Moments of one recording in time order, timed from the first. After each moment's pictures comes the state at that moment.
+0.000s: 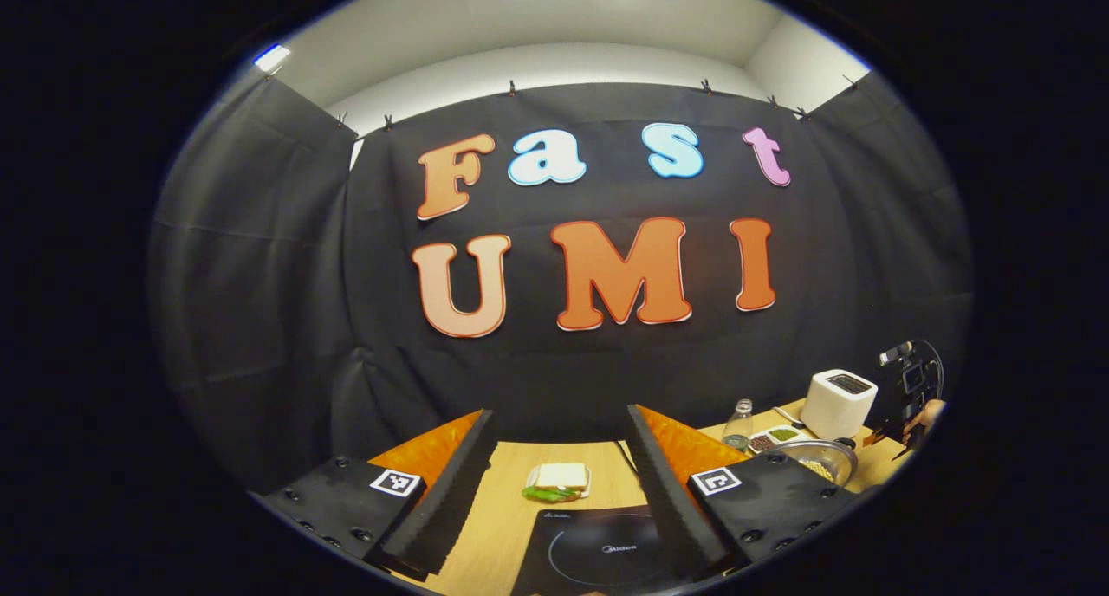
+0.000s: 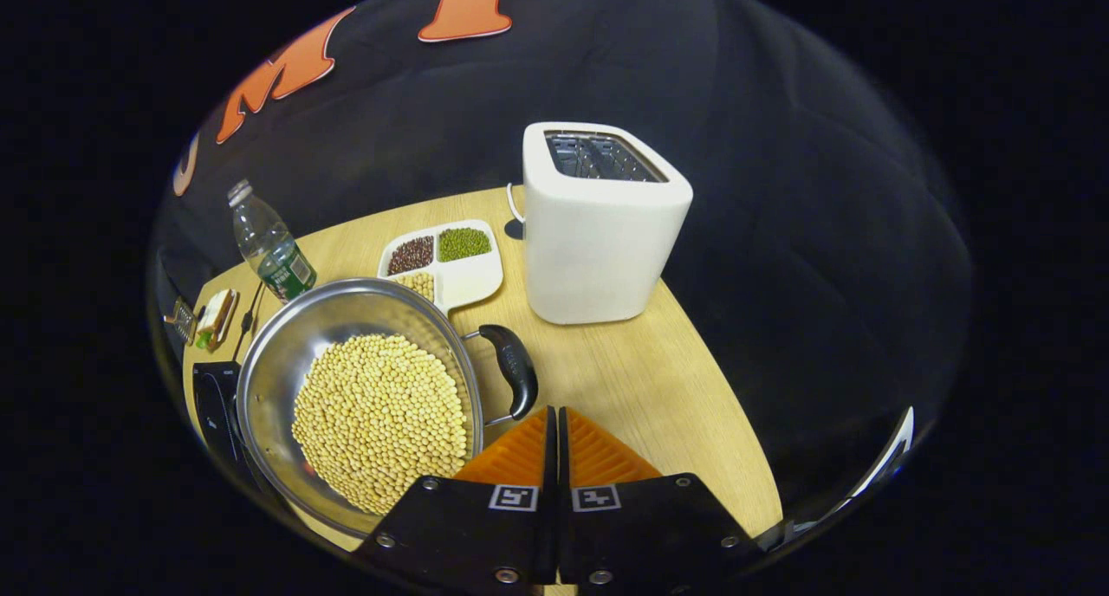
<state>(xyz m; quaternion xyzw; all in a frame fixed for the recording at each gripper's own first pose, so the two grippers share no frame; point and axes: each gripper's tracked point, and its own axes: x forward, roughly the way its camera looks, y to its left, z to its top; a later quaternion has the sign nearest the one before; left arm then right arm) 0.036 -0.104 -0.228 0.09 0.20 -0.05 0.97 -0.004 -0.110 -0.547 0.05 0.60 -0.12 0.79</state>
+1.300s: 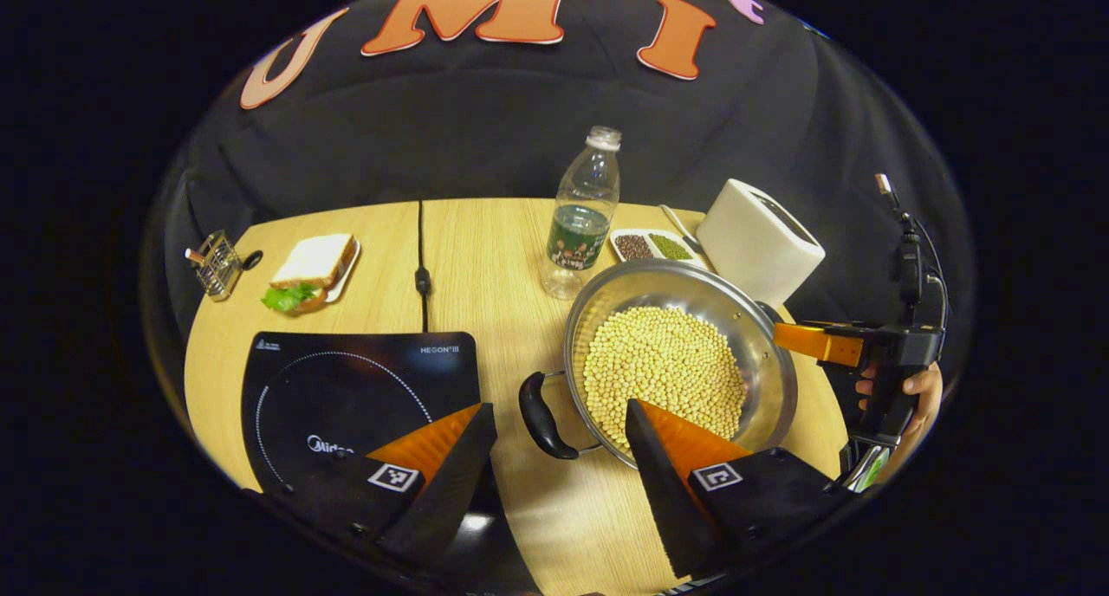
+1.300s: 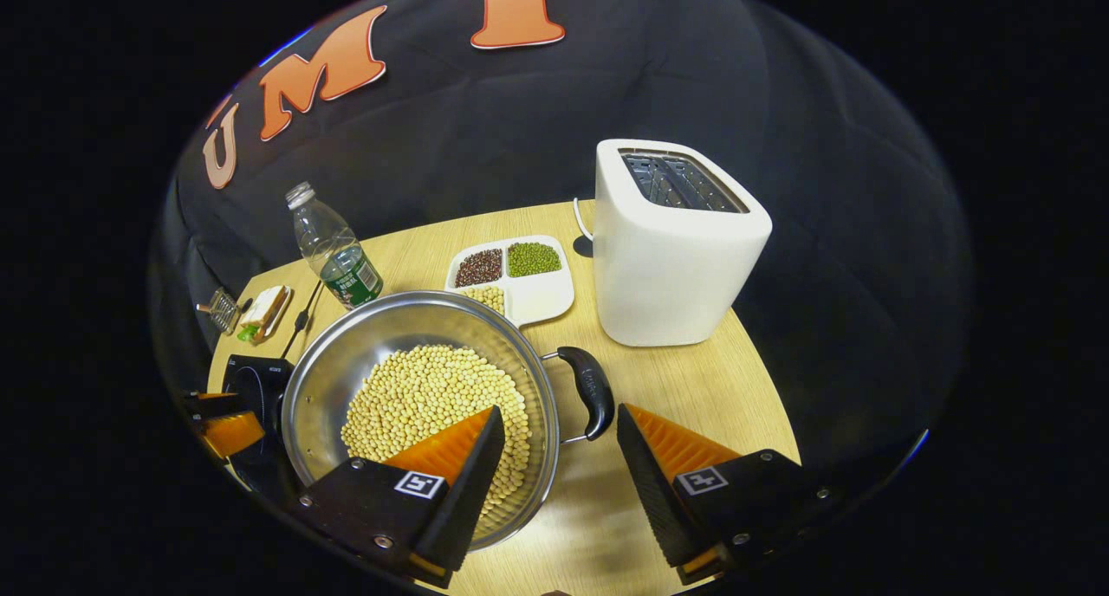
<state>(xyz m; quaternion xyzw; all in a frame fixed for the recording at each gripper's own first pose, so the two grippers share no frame) -0.058 -0.301 -0.535 0.00 0.60 -0.17 0.79 0.016 -0.070 -0.554 0.08 0.59 -0.03 0.81</state>
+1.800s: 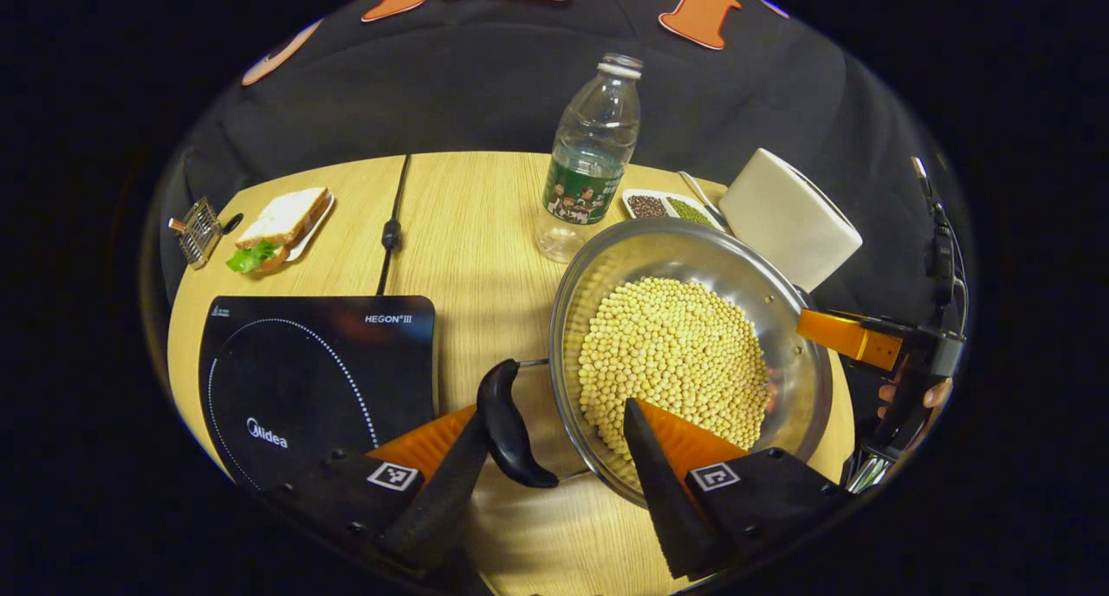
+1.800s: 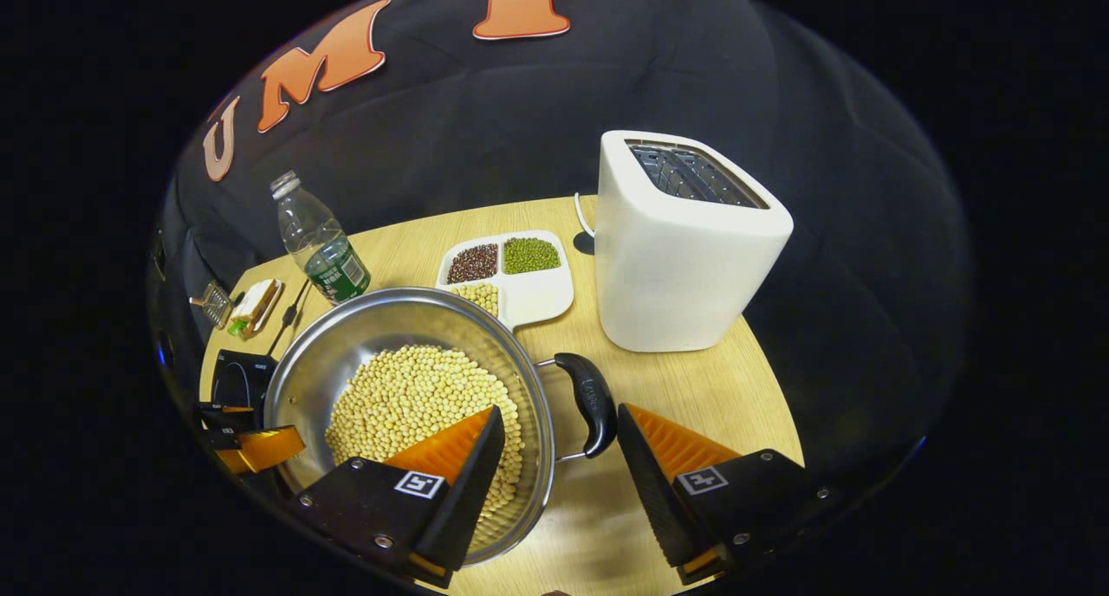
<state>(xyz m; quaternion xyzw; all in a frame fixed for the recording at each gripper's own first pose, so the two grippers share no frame) -0.070 -0.320 -0.591 0.00 0.63 -0.14 0.76 0.021 -0.070 -0.575 0.06 0.58 -0.04 0.81</state>
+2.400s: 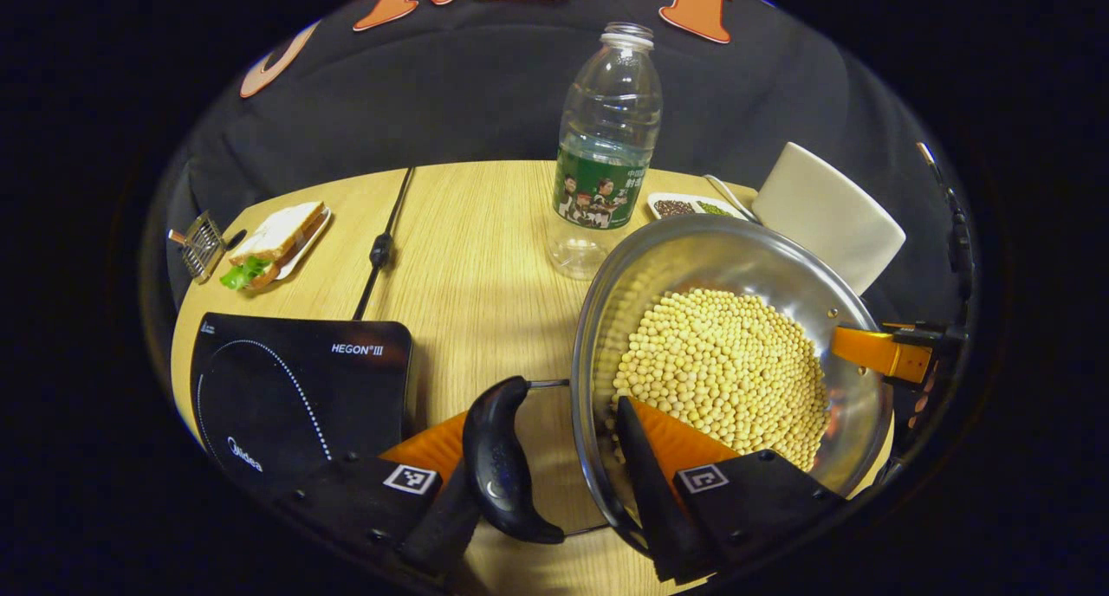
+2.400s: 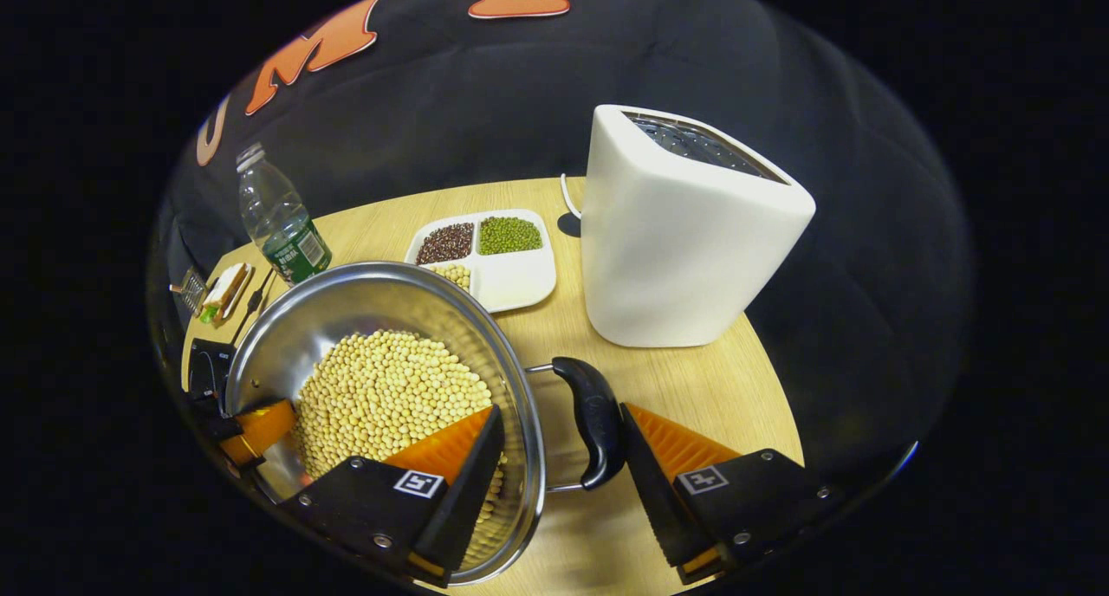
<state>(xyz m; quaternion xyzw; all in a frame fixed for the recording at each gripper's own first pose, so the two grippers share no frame) -0.043 -0.322 -0.635 0.03 0.59 -0.12 0.80 0.013 -0.072 -0.607 0.04 0.61 -0.05 0.79</state>
